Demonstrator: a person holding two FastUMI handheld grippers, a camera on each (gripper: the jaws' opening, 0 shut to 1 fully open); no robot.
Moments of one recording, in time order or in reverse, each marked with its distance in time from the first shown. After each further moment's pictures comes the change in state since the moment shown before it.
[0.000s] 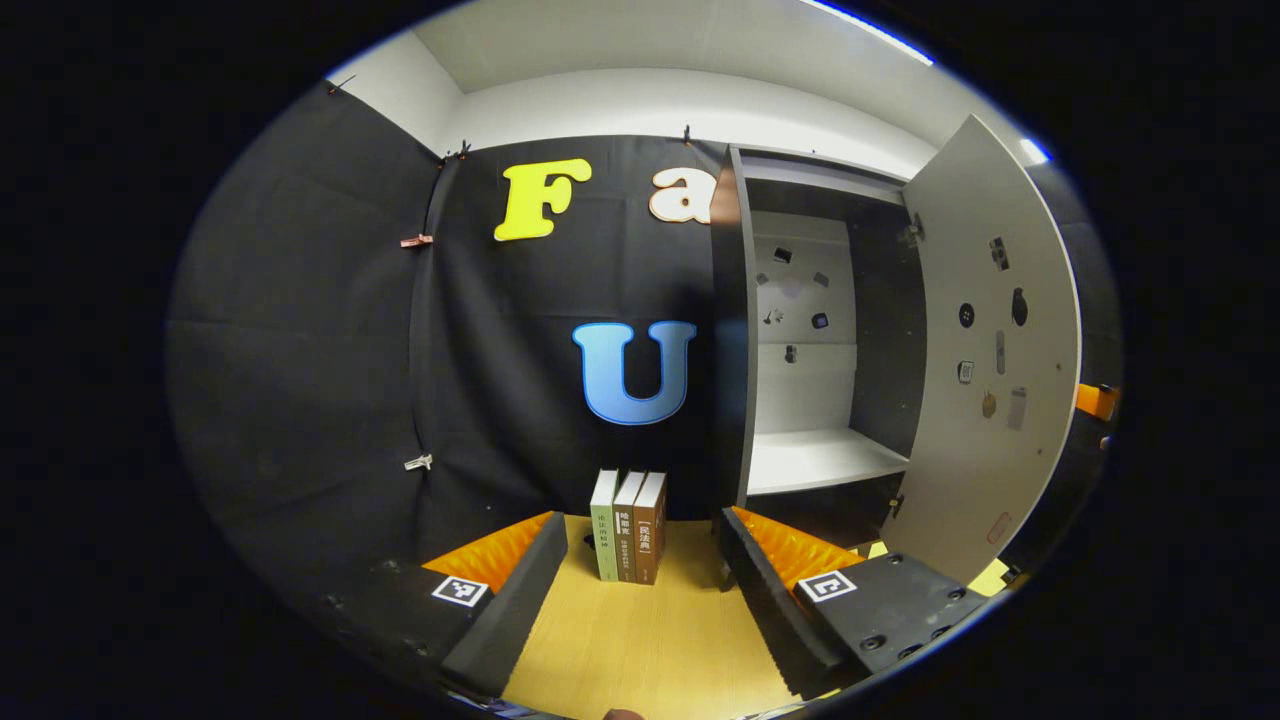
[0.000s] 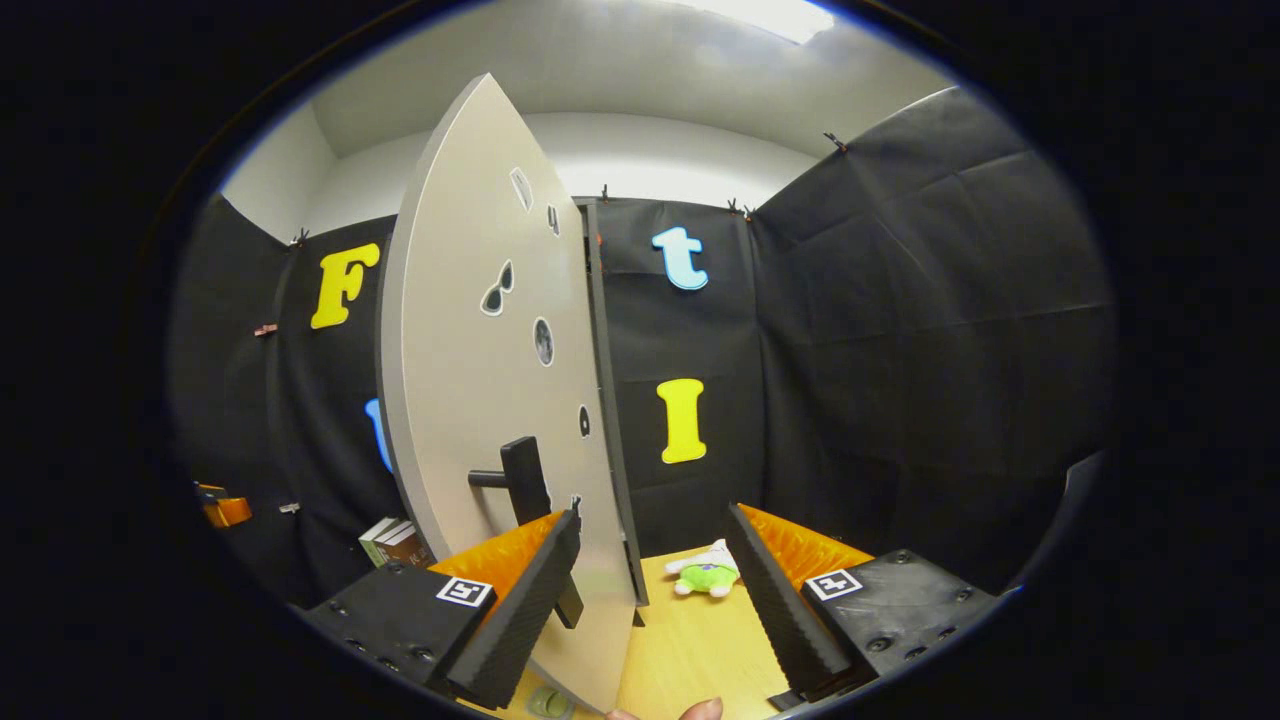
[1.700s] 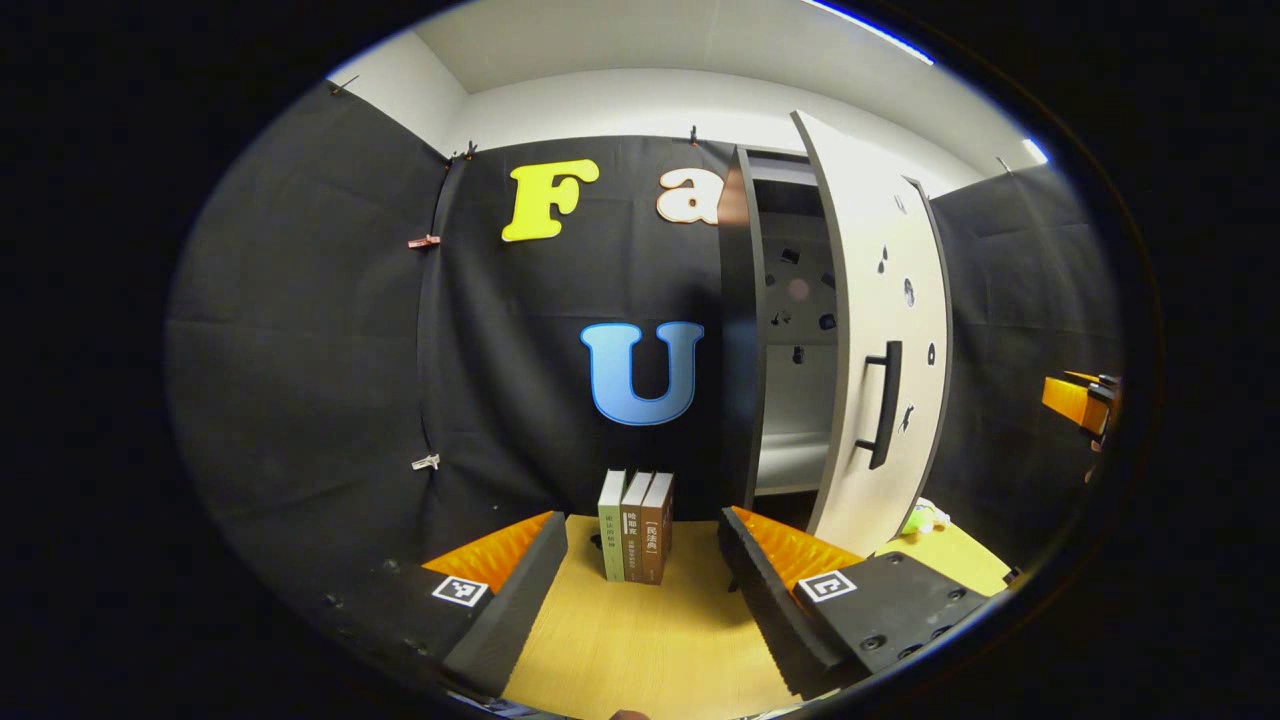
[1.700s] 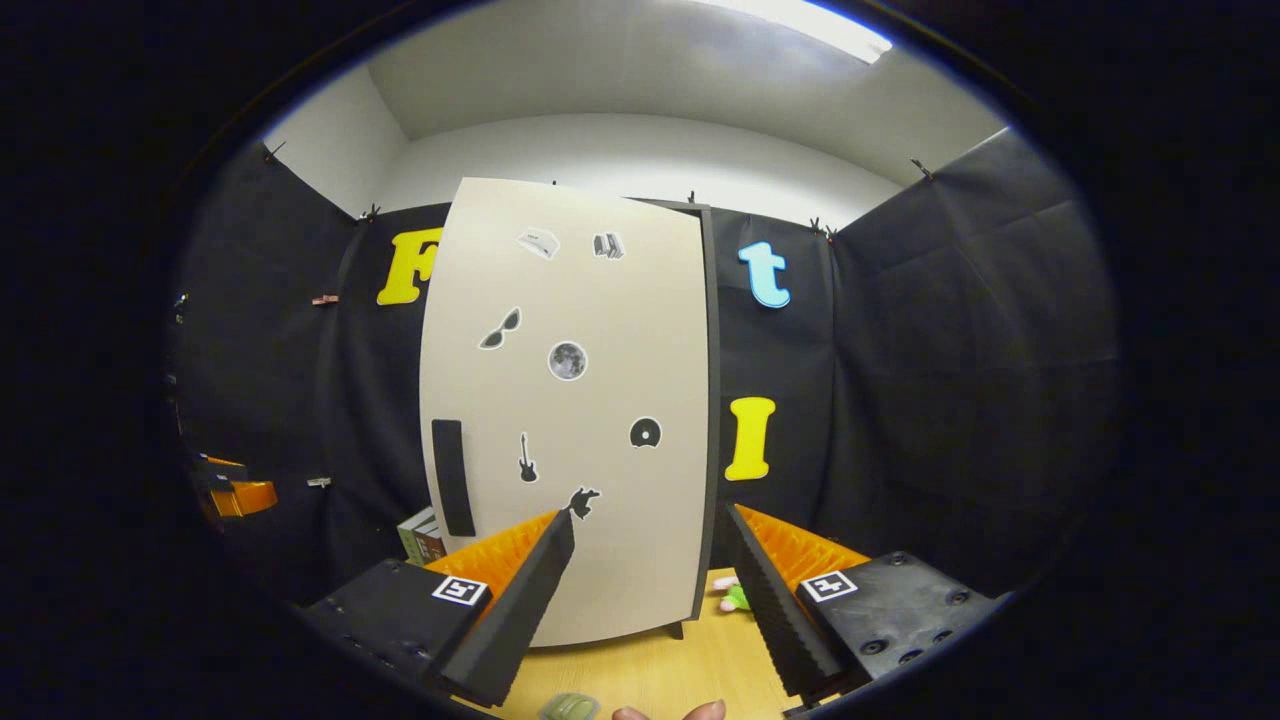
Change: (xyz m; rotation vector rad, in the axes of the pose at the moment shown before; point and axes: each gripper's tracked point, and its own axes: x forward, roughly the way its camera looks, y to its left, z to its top) left arm -0.005 0.003 0.004 0.002 -0.009 0.021; right arm 0.012 0.082 0.005 -0.117 -0.038 0.129
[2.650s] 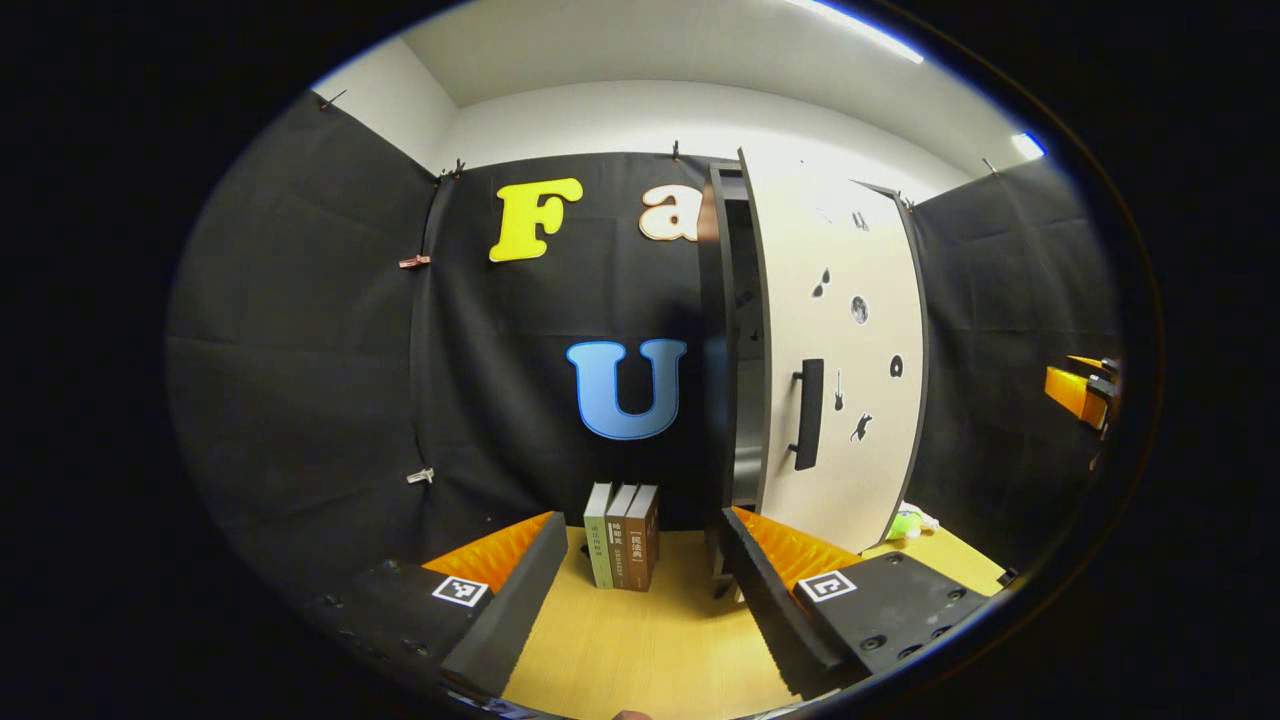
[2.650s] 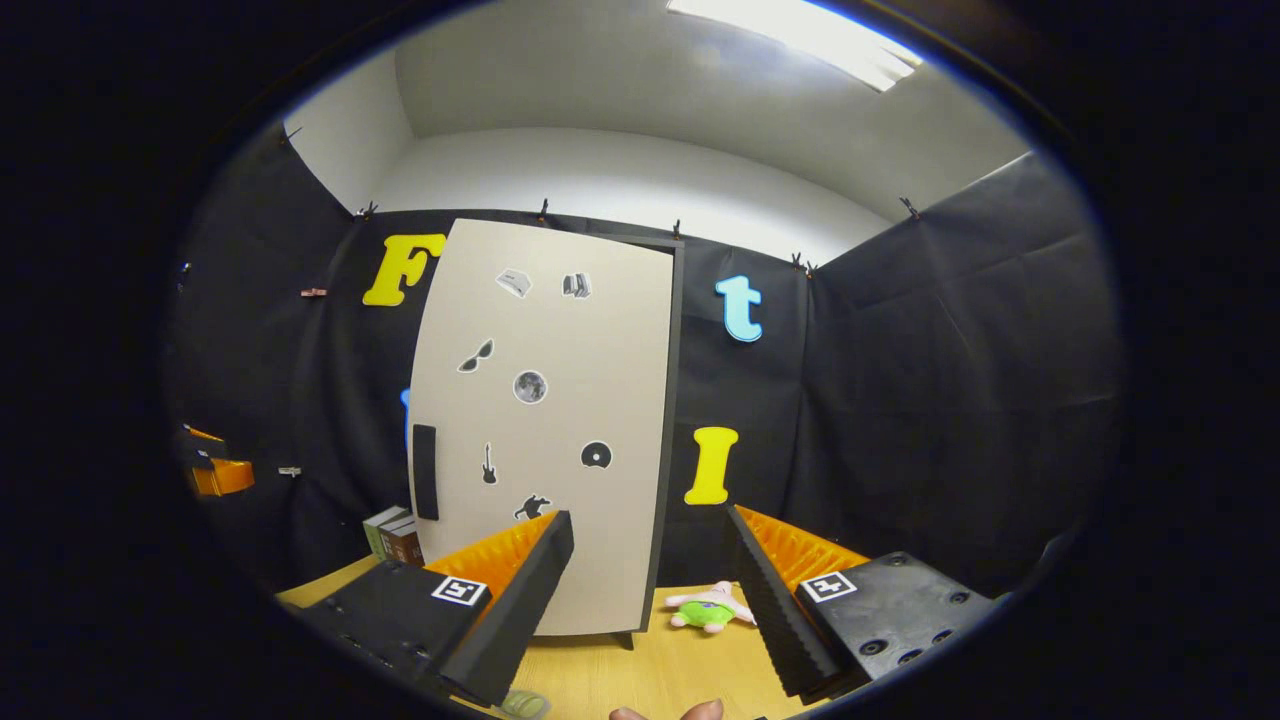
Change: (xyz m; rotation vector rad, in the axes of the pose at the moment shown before) left arm -0.023 -0.031 0.017 0.018 -0.039 -0.022; right arm -0.151 -0.128 0.047 -0.063 -0.066 -0.054
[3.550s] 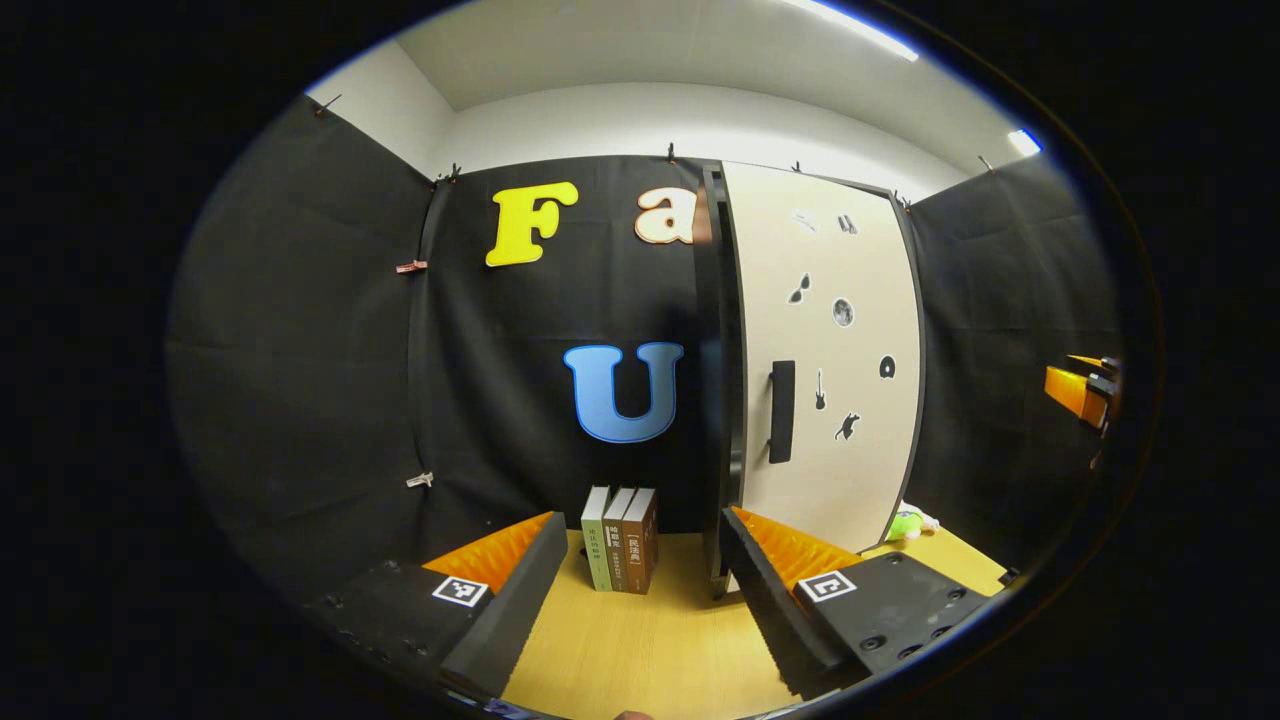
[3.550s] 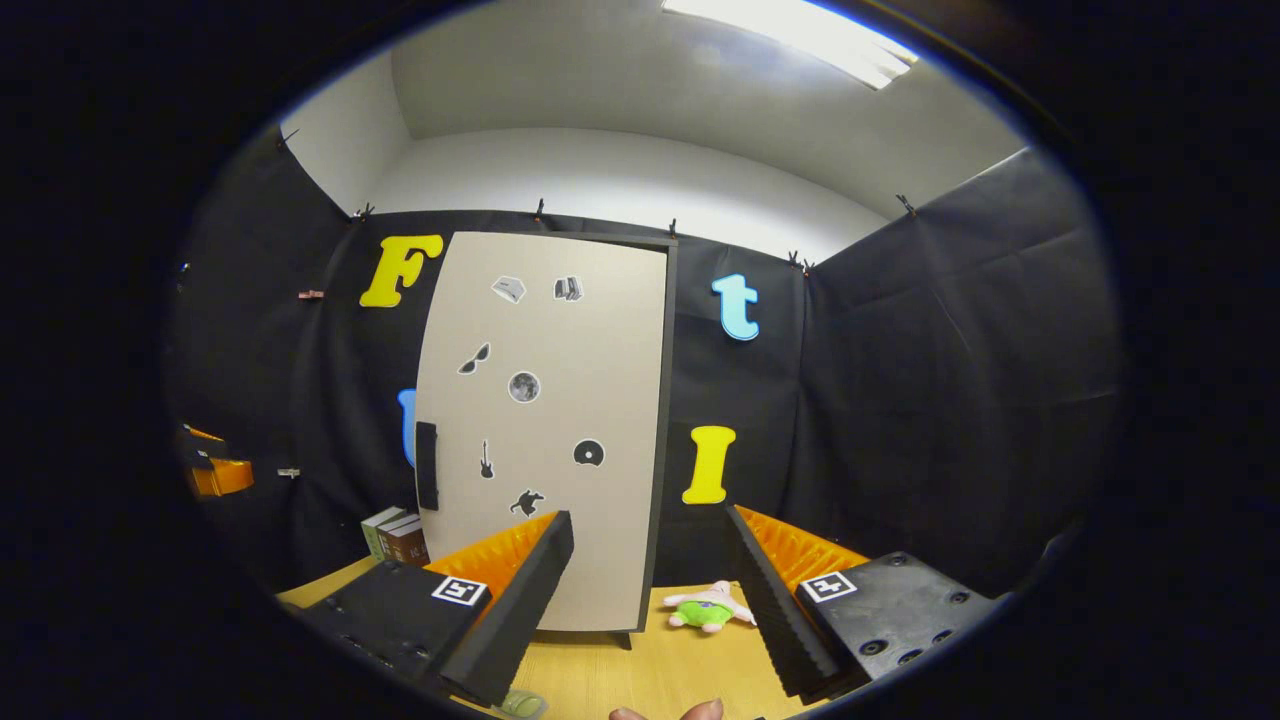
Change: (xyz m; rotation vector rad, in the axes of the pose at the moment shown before) left arm 0.001 -0.006 0.002 0.010 -0.001 0.001; right arm 0.004 -0.006 0.001 0.004 0.012 0.004
